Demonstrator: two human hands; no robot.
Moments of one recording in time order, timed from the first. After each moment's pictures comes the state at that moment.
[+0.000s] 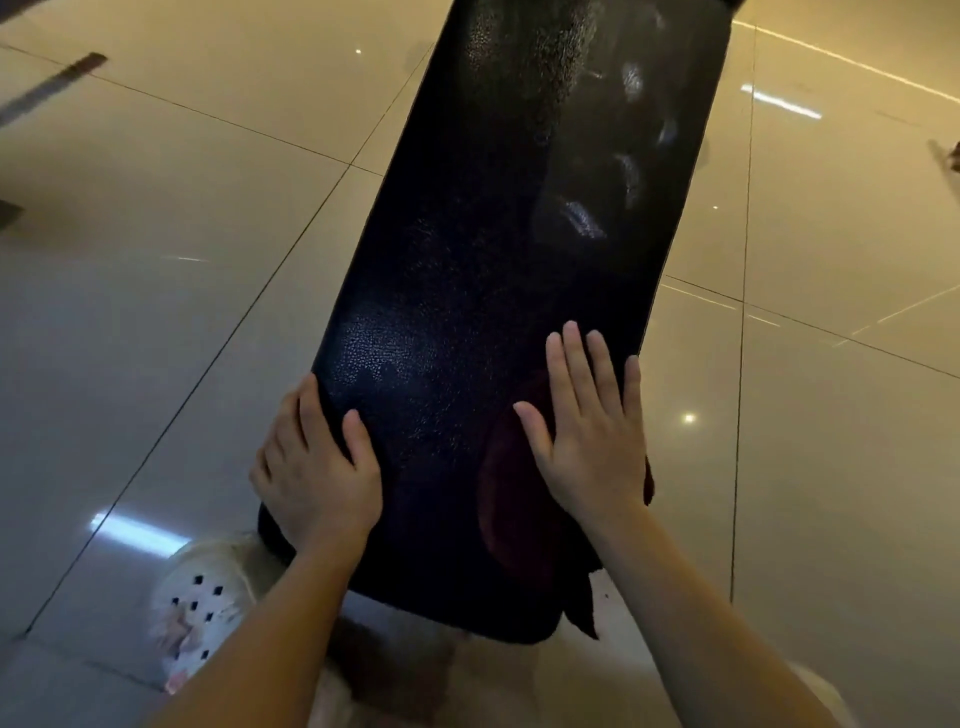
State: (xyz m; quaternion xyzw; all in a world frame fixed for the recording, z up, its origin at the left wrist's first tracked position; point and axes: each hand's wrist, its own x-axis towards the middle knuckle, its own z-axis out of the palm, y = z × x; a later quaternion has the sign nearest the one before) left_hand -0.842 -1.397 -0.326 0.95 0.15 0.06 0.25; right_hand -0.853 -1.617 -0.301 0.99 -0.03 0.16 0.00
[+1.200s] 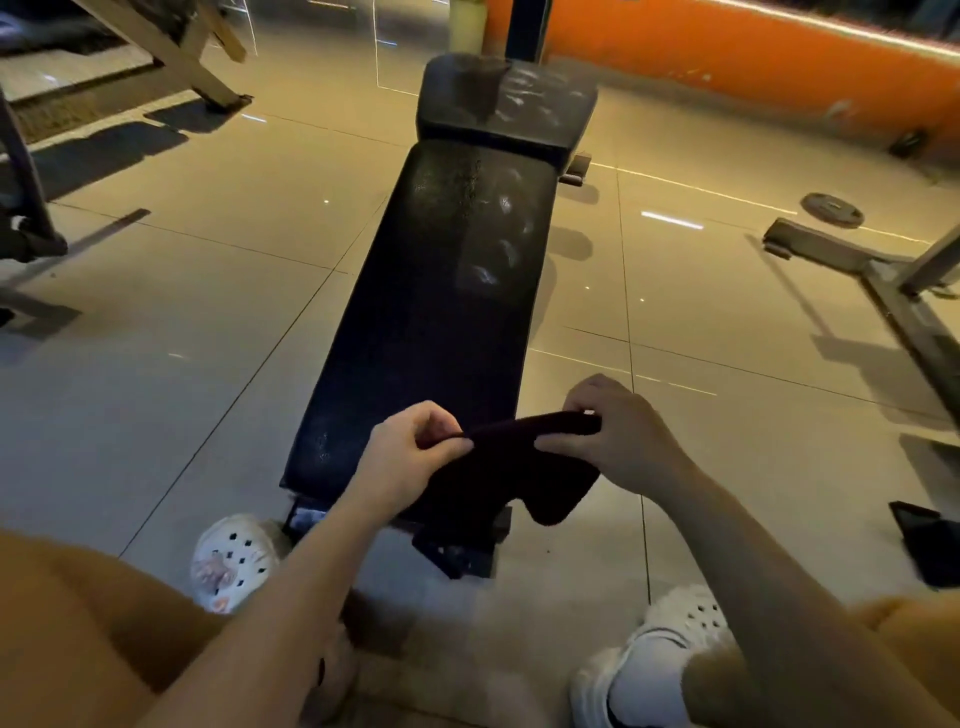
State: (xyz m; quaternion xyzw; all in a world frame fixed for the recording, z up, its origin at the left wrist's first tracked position) left_hand -0.950 -1.419 -0.182 0.83 -0.18 -0.13 0.52; right_hand -1.014 -1.633 -0.112 0.97 -0.07 -0.02 -0.25
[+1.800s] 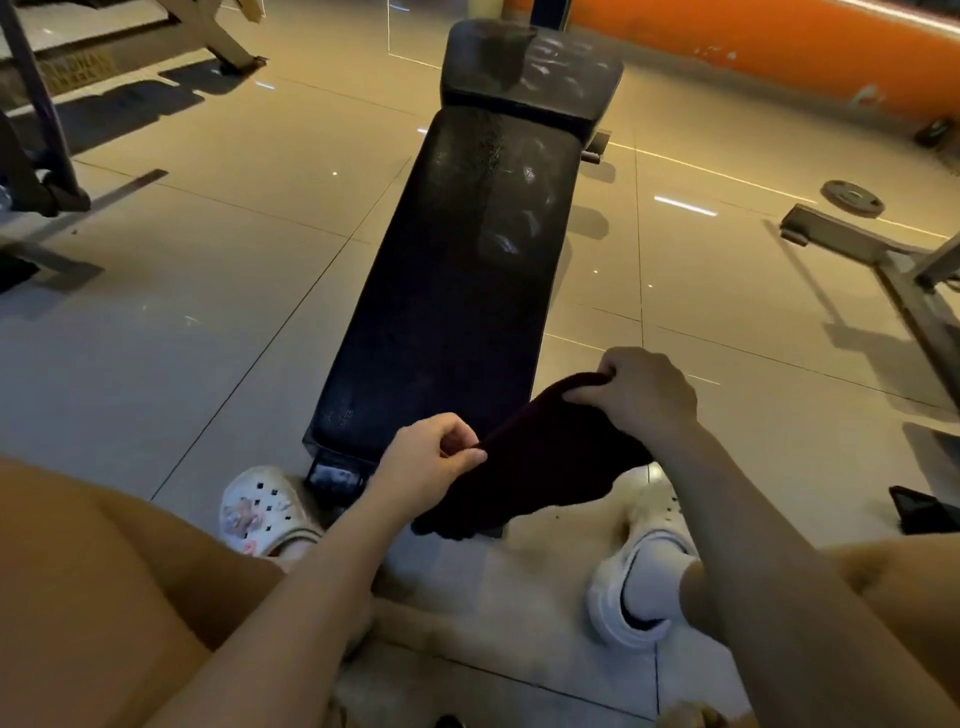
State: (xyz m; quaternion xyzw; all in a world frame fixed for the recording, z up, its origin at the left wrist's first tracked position) left_hand -0.988 -1.400 -0.195 0.86 -0.17 -0.18 0.44; right_hand -1.007 -1.621 -0.110 0.97 -0.22 -0.04 -0.13
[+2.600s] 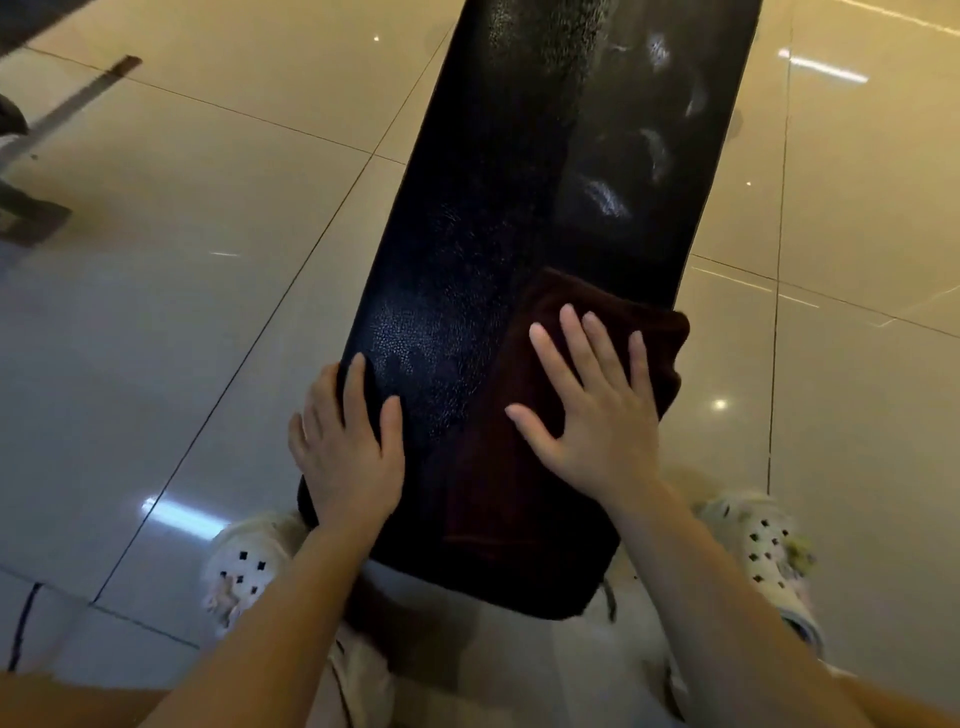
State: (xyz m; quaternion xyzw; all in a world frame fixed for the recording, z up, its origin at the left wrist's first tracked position) left_hand -0.840 -1.384 -0.323 0.96 0.05 0.06 0.26; right_hand -0.855 -1.611 -0.295 0.99 0.03 0.10 -0.02
